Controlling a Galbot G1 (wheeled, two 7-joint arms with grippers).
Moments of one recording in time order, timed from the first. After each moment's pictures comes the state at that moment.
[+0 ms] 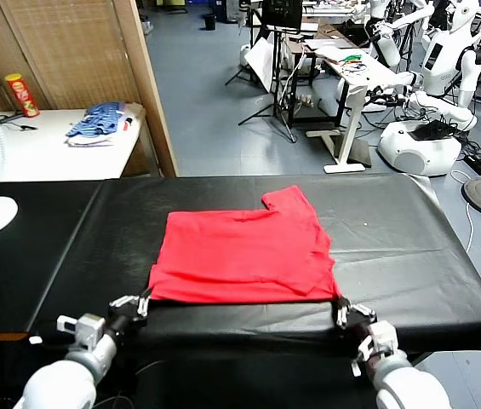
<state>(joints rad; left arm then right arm) 1.63 -0.94 -0.52 -2.19 -0.50 0.48 -0.13 -1.67 1.09 0.52 2.26 0.28 -0.58 0.10</state>
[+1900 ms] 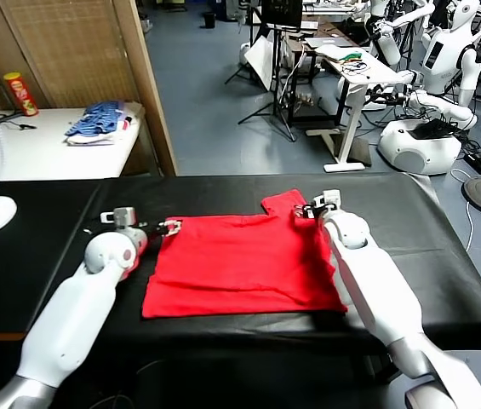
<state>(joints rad) 0.65 -1.09 -0.19 -1.37 -0.83 0.65 -0.15 -0.44 1.33 0.18 1.05 0.42 -0.56 0.06</state>
